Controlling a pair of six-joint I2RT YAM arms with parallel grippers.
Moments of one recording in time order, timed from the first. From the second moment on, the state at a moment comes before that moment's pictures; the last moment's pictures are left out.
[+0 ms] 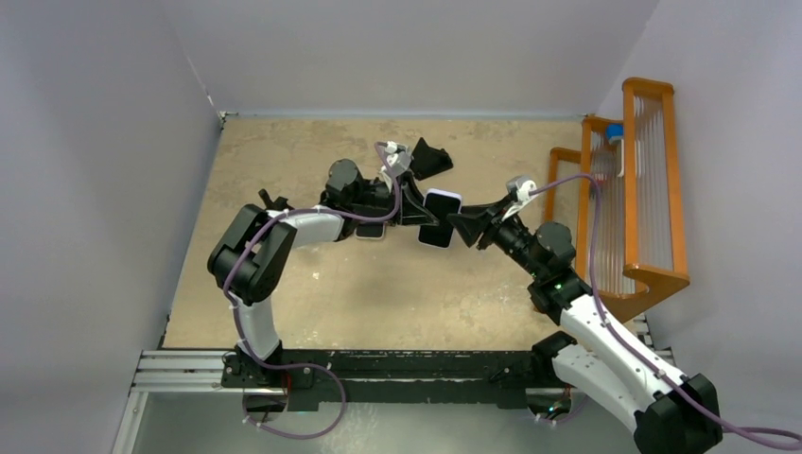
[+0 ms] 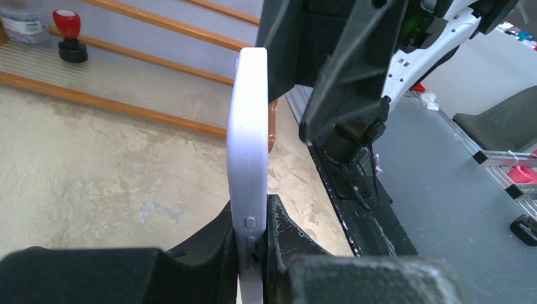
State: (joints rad) left arm -0.54 1.87 1.04 1.11 1.22 -0.56; right arm 0.46 0.82 0.48 0.37 -0.30 0.37
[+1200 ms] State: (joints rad) left arm -0.48 1.93 1.08 1.39 1.46 -0.90; right arm 0.47 0.90 0.49 0.42 -0.45 0.33
